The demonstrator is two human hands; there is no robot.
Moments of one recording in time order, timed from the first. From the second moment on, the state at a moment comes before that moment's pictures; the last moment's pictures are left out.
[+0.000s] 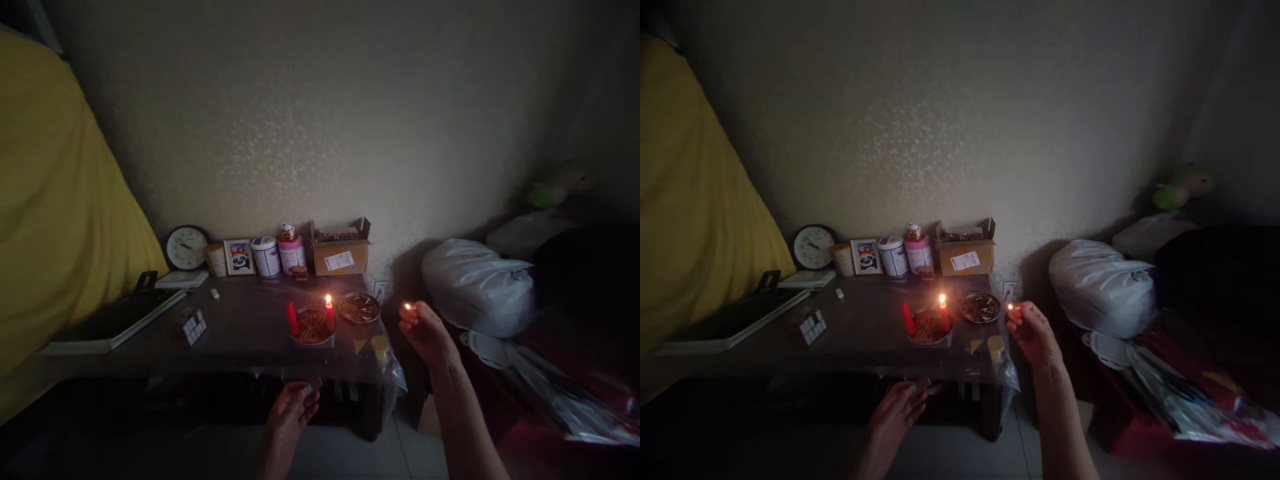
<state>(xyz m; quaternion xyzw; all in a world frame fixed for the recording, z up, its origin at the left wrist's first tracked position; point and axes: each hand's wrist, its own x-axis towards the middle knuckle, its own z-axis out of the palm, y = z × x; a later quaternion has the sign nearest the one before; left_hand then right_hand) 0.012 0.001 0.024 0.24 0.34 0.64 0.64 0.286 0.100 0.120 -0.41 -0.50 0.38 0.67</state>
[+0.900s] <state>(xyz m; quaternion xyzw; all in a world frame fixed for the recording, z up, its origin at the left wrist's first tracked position) 0.008 0.010 0.022 0.20 0.37 0.64 0.64 0.255 0.187 0.069 -0.55 -0.49 0.28 0.61</state>
